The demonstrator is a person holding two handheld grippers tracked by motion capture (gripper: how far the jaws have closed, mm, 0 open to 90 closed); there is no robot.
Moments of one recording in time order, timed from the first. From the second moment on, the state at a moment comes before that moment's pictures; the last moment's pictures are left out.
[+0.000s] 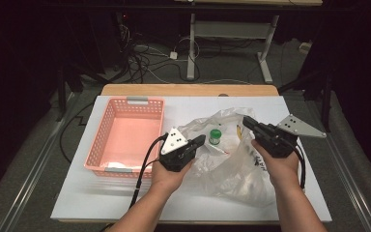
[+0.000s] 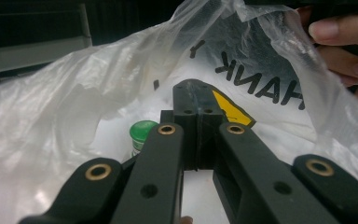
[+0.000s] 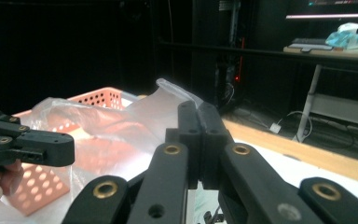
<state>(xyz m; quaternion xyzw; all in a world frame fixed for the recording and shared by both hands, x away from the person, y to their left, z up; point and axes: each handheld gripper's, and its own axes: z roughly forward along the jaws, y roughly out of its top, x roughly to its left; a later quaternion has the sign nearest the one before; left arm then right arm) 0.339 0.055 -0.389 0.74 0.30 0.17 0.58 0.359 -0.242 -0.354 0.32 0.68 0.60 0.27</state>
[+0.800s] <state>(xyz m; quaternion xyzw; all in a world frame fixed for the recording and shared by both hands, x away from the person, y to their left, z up) 0.382 0.043 -0.292 0.69 0.26 0.25 0.63 0.394 -0.248 -0.272 0.32 0.62 0.63 0.34</state>
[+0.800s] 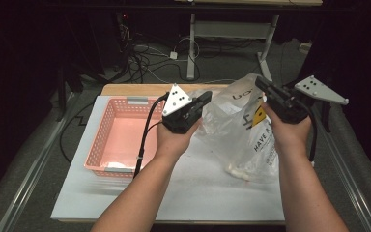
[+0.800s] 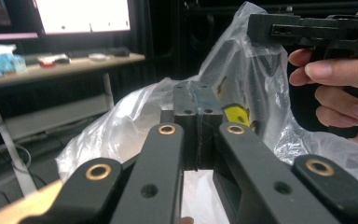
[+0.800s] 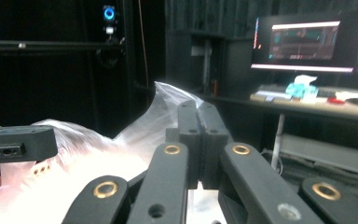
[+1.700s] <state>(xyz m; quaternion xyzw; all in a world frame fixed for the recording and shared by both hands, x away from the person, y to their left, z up) 0.392 0.031 -0.255 0.68 0.25 0.26 0.63 0.412 -0.261 -0.266 0.35 0.61 0.62 0.35</state>
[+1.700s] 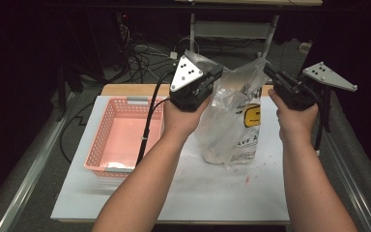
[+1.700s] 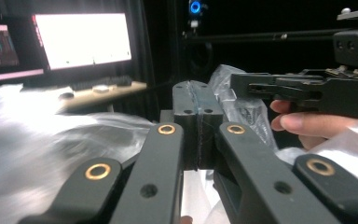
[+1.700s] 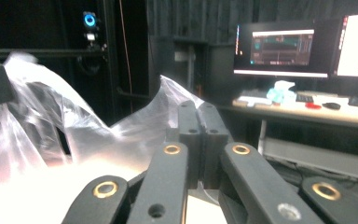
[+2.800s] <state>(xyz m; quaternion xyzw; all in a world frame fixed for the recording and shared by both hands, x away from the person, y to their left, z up) 0.332 0.111 -0.373 0.73 0.35 0.18 0.57 0.404 -0.267 -0.290 0.35 0.64 0.59 0.35</state>
